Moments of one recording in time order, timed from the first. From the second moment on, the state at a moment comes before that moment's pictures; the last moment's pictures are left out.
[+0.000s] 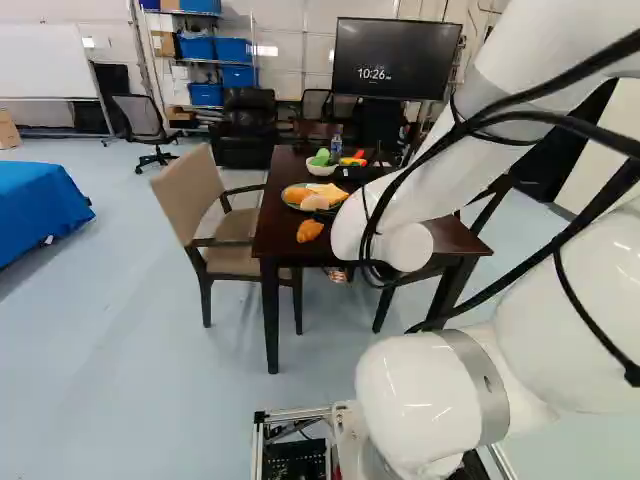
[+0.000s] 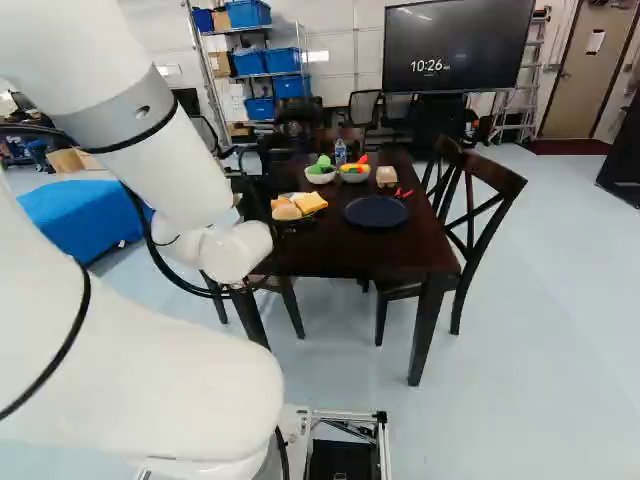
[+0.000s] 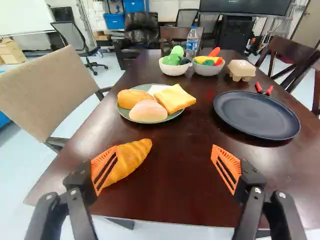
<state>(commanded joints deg) 2.6 14.8 -11.5 0.0 40.7 0.0</state>
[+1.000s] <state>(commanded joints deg) 6.9 12.3 -21.0 3.2 21.5 0.0</state>
